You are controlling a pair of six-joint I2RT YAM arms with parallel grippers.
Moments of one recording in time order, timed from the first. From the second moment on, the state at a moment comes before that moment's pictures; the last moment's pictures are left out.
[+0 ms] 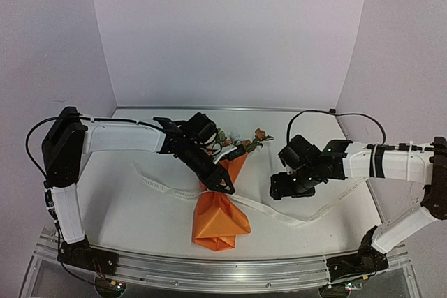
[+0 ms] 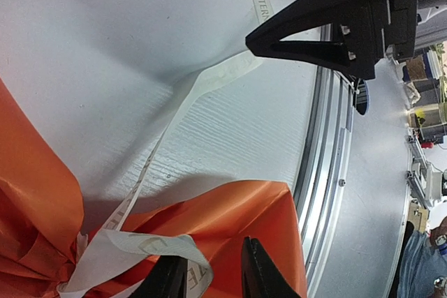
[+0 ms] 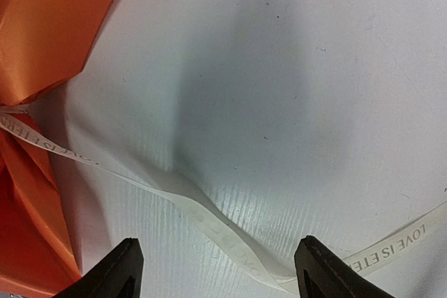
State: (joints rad) left arm -0.90 1.91 1.41 -0.52 0.67 -0.02; right arm 0.85 1.44 0.94 -0.65 0.14 0.68
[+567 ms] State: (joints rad) left arm -0.95 1.97 1.55 -0.54 0.68 0.00; right arm 0.79 1.44 0.88 -0.62 0.11 0.72
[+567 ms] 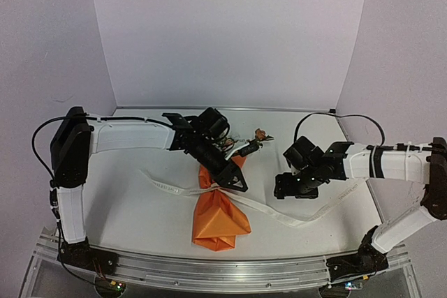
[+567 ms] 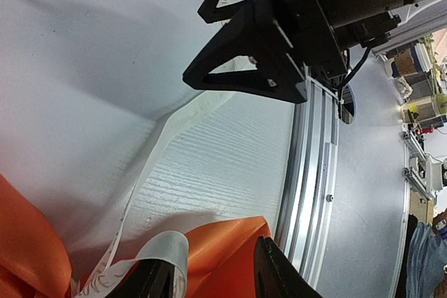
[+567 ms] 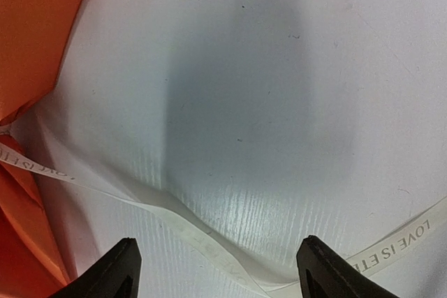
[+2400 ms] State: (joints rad) left arm -1.02 2.05 1.53 -0.57 0.69 0.08; right arm 0.58 1.41 0.71 -0.40 0.31 1.19
